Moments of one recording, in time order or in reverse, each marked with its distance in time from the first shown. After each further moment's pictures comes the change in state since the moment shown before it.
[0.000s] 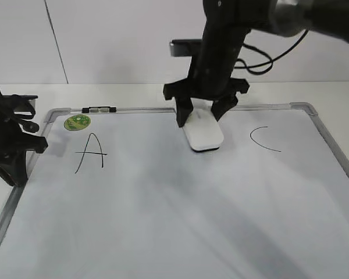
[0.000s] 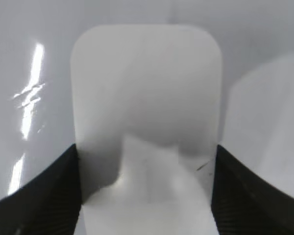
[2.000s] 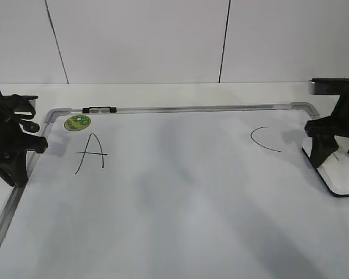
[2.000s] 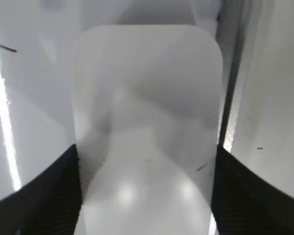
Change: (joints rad) left arm 0.000 0.000 0.000 -0.006 0.003 0.000; right arm -0.472 -0.313 0.659 -0.028 -0.158 -0.255
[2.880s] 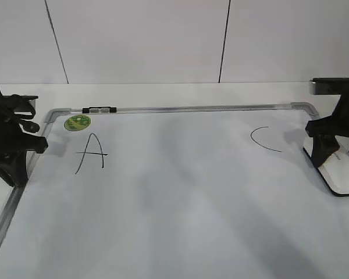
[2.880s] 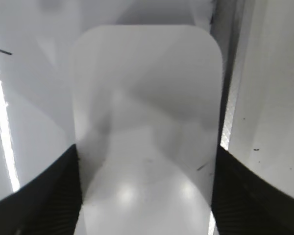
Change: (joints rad) left arm 0.000 0.000 0.000 0.000 0.000 0.002; right arm 0.000 0.000 0.000 -0.017 -0.007 0.005
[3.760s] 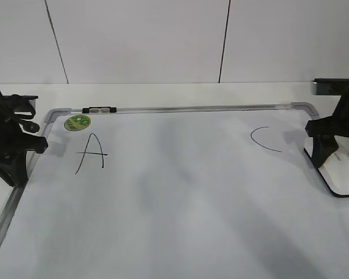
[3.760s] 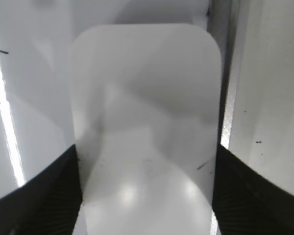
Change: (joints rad) left arm 0.000 0.000 0.000 0.000 0.000 0.000; right arm 0.000 0.000 0.000 0.000 0.013 0.034
